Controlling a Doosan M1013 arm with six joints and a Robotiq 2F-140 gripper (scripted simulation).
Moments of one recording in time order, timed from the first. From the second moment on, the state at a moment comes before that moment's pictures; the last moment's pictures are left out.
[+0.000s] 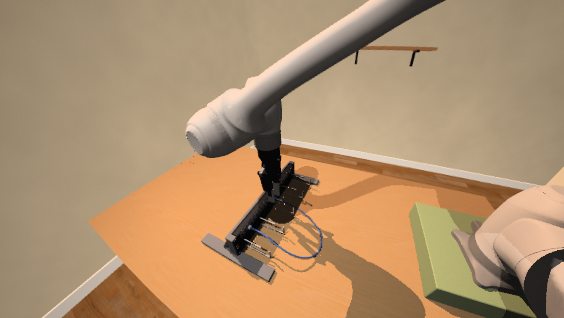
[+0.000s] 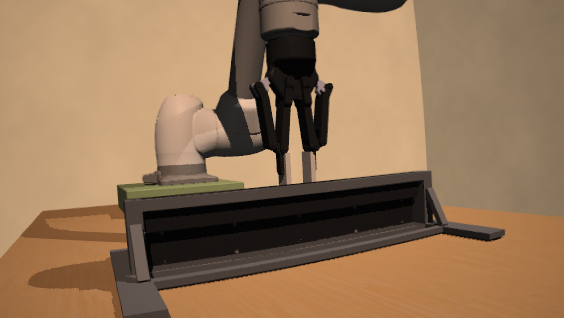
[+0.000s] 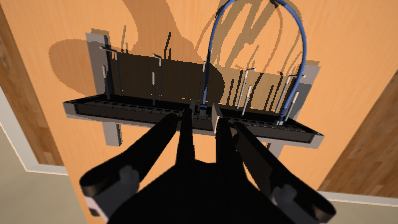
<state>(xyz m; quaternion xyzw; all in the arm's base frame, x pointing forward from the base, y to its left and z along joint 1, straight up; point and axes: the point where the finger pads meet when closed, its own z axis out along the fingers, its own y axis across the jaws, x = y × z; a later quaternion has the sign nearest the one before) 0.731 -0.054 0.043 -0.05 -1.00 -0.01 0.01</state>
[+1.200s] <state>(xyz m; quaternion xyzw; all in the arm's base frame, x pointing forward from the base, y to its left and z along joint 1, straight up) 0.730 -0.054 0.110 -0.05 -1.00 -0.01 0.01</state>
